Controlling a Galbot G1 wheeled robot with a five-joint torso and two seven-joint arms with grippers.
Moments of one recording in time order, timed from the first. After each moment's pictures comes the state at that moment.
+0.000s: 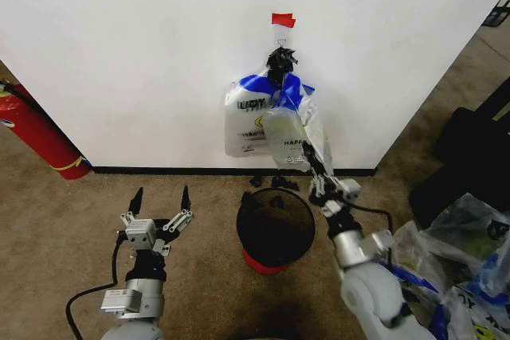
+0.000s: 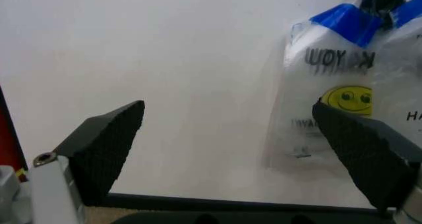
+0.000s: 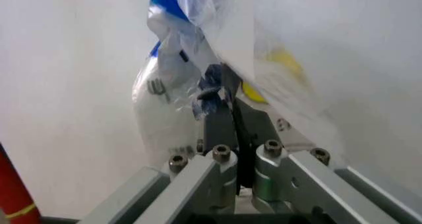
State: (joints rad) left arm 1.67 -1.23 -0.40 -2.27 -0.14 -0.22 -0.32; right arm -1.41 1.29 0.36 2.11 0.38 0.17 0.00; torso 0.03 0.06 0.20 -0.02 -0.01
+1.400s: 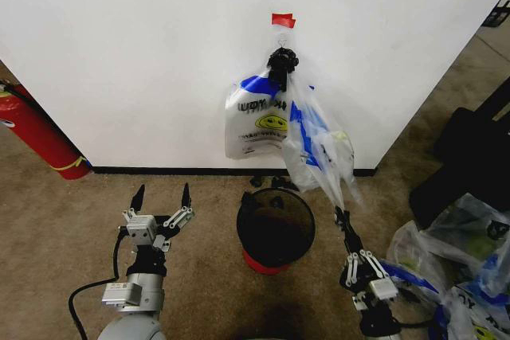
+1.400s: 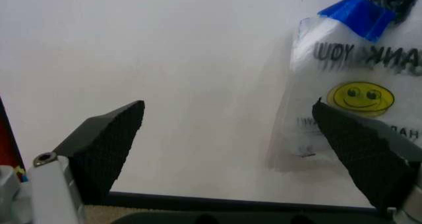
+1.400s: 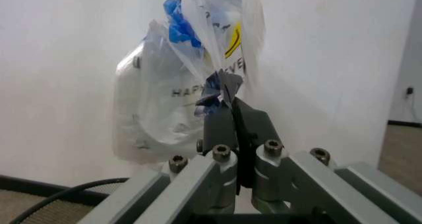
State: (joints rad) left arm 1.64 -1.22 -0.40 -2.24 -0.17 -0.22 -0.32; right arm -1.87 1.39 0.49 2.04 0.00 0.77 0.03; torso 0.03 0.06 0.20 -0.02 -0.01
